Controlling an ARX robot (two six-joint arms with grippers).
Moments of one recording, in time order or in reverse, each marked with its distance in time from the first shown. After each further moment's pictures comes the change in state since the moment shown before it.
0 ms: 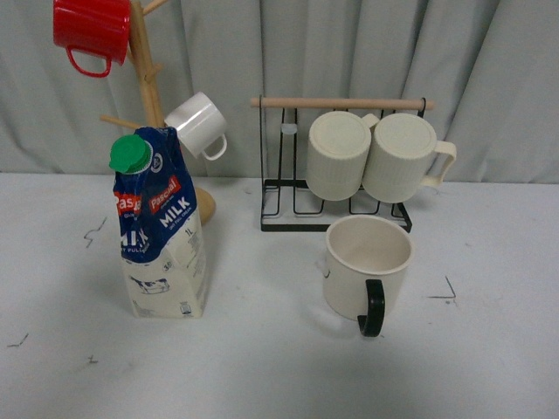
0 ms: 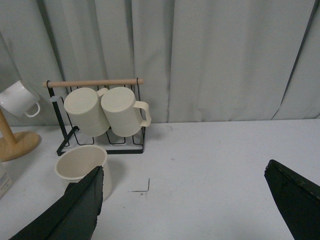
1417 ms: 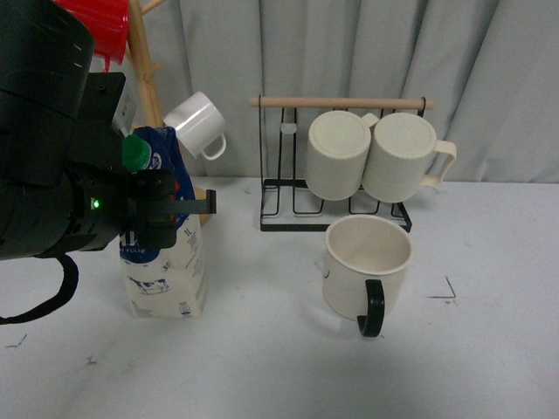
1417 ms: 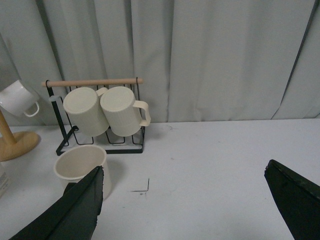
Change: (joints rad) left arm -0.098 0.952 0.298 0.279 -0.098 -0.085; right arm 0.000 0.000 0.000 -0.001 0.000 0.000
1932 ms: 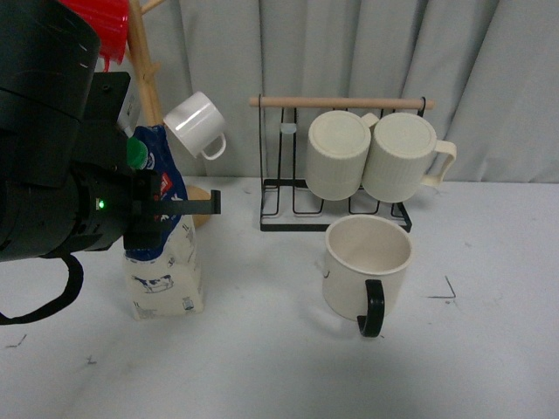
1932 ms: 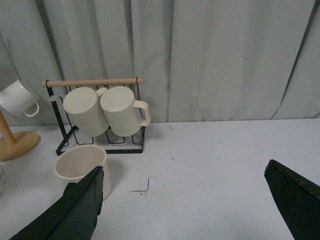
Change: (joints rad) left arm -0.009 0.000 0.001 0.005 0.000 0.000; right arm 0.000 0.000 0.000 0.000 0.000 0.000
